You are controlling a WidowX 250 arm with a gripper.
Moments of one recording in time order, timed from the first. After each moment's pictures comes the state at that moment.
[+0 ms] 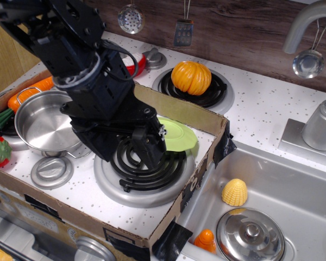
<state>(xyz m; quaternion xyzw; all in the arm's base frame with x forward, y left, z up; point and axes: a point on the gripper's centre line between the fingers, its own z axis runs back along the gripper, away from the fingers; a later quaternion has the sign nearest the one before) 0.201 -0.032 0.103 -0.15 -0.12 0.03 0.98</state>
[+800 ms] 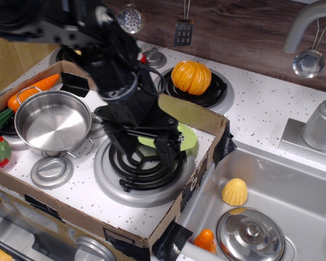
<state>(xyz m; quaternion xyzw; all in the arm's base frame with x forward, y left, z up) 0.252 -0.030 0.053 -0.11 -0.13 0.00 0.99</state>
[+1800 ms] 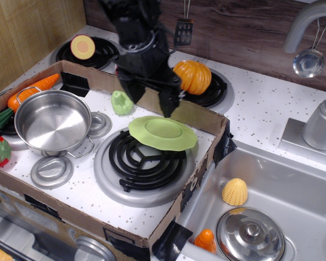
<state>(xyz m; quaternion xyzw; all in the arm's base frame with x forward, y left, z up) 0.328 0.014 0.054 -0.04 -0.15 -0.06 0.99</state>
